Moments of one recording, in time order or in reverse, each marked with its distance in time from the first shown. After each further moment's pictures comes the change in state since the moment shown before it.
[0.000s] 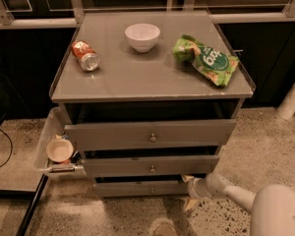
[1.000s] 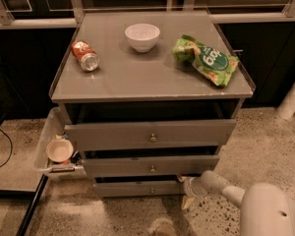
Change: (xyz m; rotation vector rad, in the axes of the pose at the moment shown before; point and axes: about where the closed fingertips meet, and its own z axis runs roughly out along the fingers) arm 0.000 -0.004 0.028 -0.028 -0.011 -0.094
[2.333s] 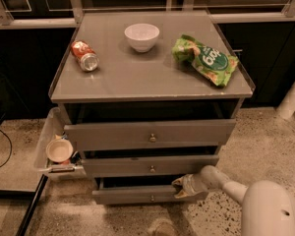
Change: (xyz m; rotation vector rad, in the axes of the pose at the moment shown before) arm -0.024 -0.011 -0.010 -0.037 -0.066 -0.042
